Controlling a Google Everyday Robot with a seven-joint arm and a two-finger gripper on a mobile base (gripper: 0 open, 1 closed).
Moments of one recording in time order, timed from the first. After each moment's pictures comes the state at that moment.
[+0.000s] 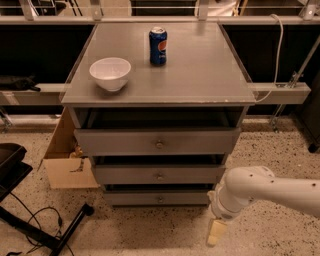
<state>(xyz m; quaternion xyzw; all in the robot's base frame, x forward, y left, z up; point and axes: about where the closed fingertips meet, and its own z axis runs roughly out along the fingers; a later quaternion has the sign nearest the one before) 0.436 -0.178 0.465 -0.62 0.77 0.10 0.09</state>
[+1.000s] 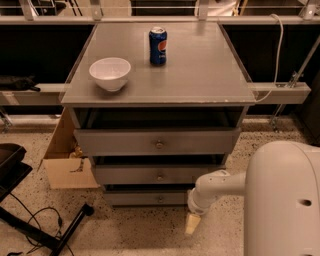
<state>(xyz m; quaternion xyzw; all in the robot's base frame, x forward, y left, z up) 0.516 -0.122 0.319 -0.64 0.76 0.09 0.10</state>
